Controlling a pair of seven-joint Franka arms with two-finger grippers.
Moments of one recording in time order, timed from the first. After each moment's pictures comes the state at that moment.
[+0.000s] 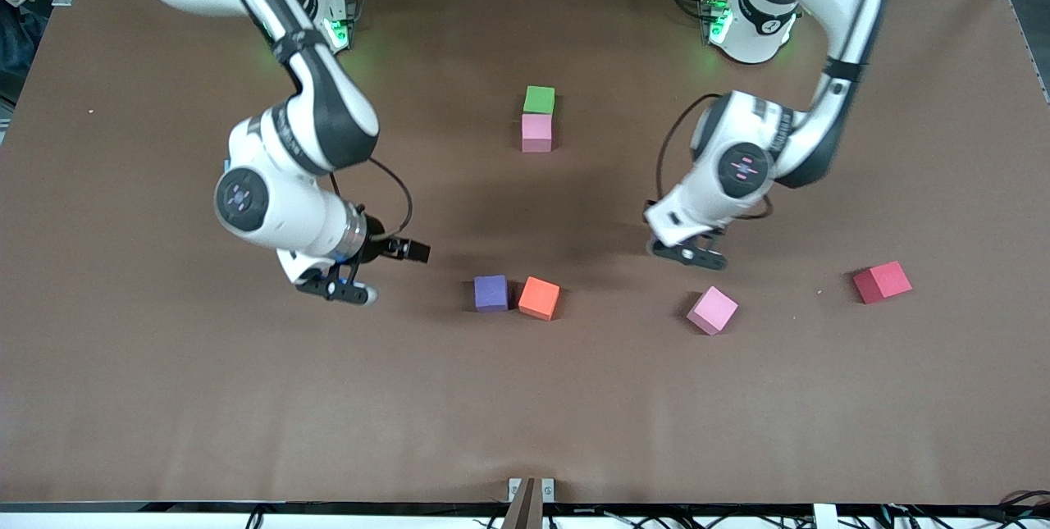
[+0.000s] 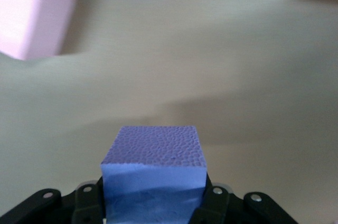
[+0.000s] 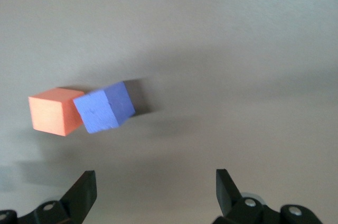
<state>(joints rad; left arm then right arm) -0.53 0.38 0.01 -1.97 -0.10 2.24 -0.21 0.33 0.49 0.05 -1.60 0.34 2.07 0.44</state>
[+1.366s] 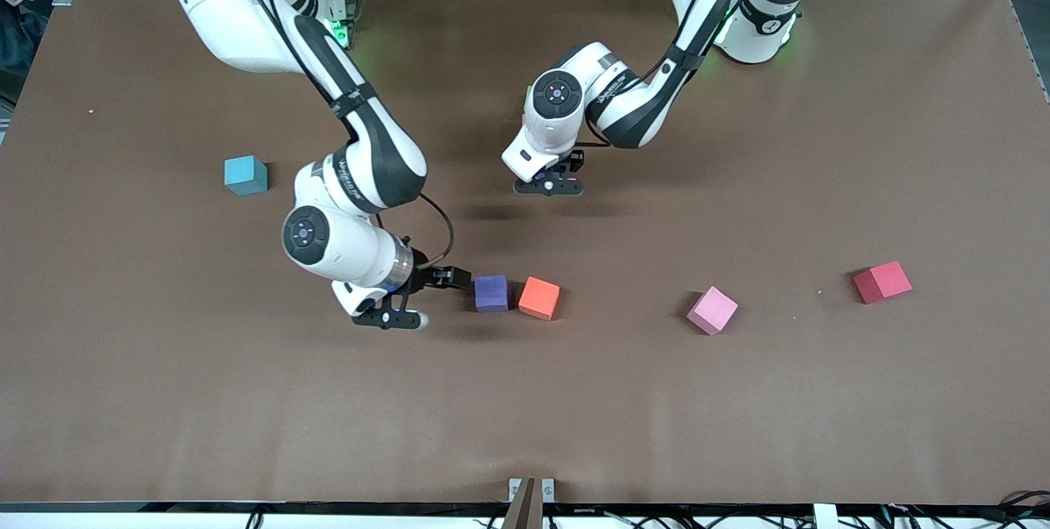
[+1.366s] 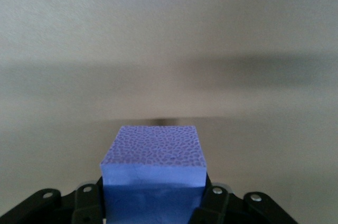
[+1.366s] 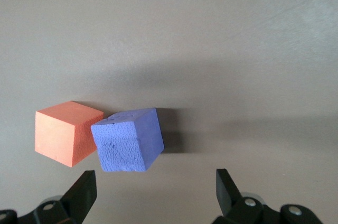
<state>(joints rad) -0.77 0.54 -0.15 -1.88 -0.10 2.36 -0.80 0.41 0.67 0.06 -1.51 0.36 2.25 0.34</state>
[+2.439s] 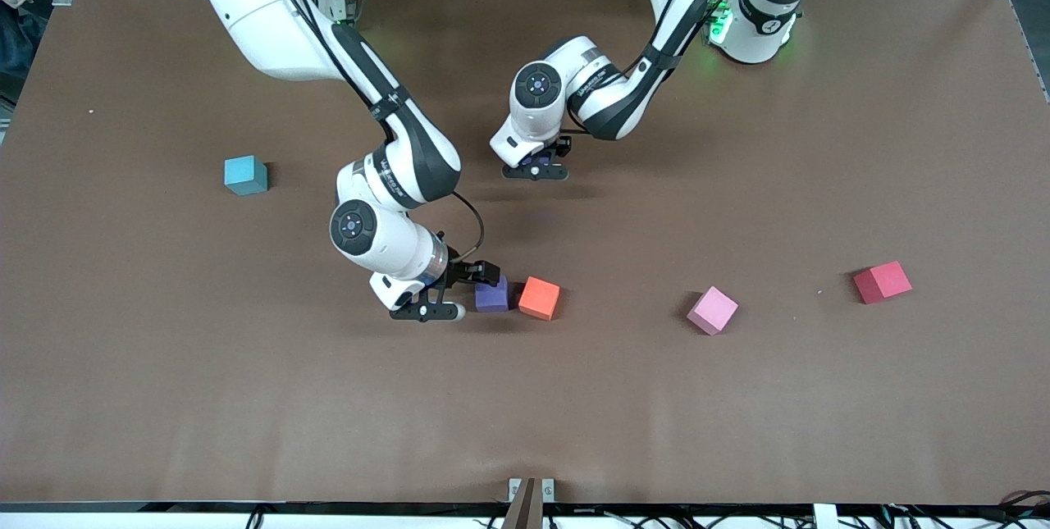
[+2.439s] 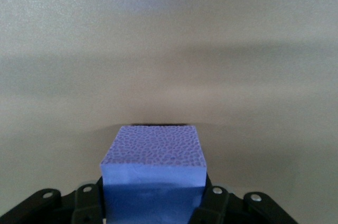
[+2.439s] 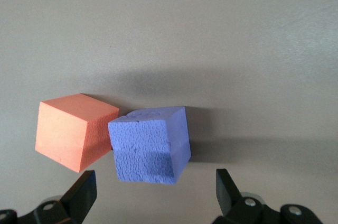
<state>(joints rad) -0.79 0.57 -0.19 -1.90 -0.10 2.37 -0.85 0.48 0.74 0.06 -1.49 0.36 2.35 0.34</state>
